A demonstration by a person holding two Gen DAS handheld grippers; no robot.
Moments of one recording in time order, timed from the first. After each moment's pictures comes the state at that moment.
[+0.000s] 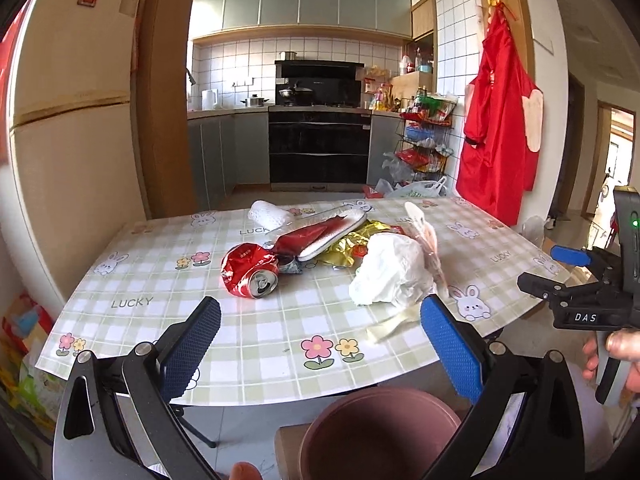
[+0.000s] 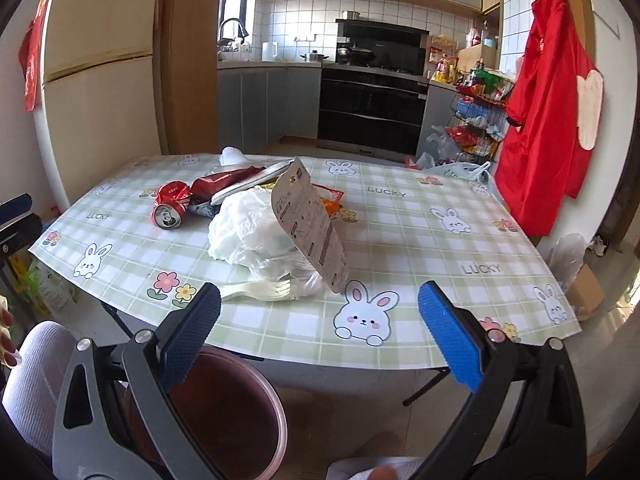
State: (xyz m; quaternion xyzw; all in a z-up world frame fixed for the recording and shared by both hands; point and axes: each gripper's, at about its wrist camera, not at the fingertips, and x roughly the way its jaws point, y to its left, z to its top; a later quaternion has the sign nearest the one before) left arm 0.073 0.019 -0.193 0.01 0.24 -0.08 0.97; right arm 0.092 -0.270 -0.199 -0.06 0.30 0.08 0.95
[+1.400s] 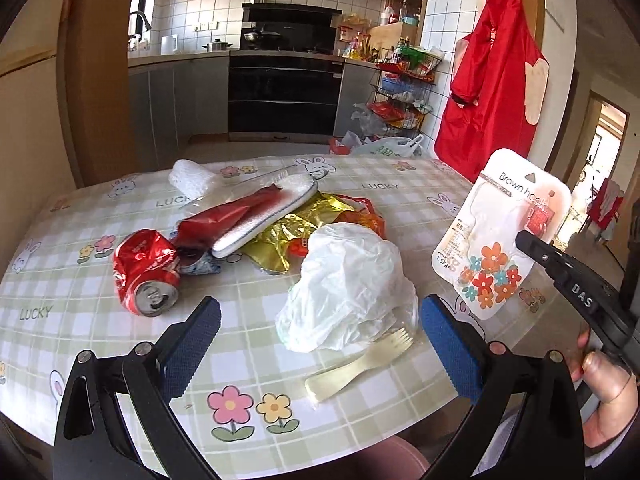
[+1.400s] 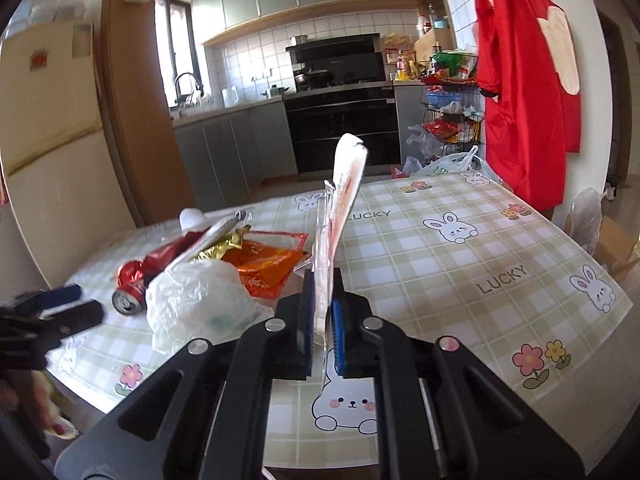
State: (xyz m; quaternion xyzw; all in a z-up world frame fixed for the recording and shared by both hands) left arm 0.220 -0.064 -0.233 -0.02 0.34 -0.15 0.93; right arm 0.171 -0.336 -0.223 0.09 0.24 0.06 0.96
